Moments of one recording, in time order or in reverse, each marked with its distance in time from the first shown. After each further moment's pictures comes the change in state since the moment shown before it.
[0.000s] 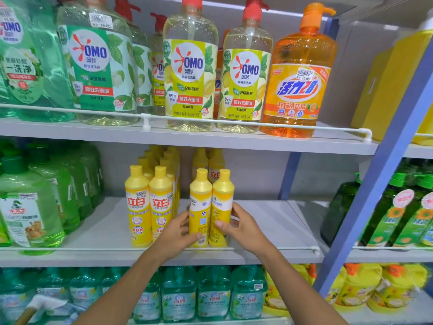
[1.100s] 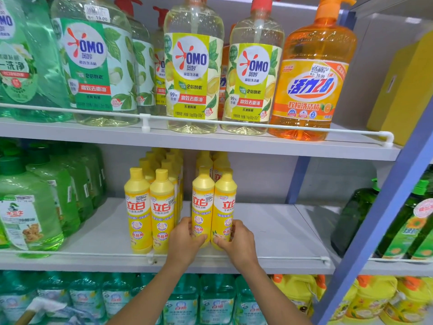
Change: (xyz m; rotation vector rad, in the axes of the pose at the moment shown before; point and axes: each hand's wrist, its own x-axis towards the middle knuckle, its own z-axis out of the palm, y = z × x) left_hand 0.029 -0.023 0.033 0.299 0.471 -0.058; right_hand 0.015 0.041 0.041 -0.368 0.292 0.213
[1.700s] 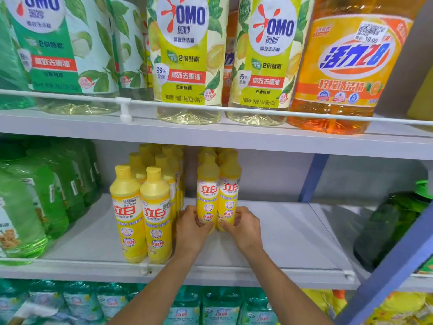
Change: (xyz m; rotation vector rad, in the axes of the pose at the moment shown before) left_hand 0.052 -0.003 0.033 0.039 0.086 -0.070; right_hand 0.065 0.002 0.004 0.089 0.024 0.011
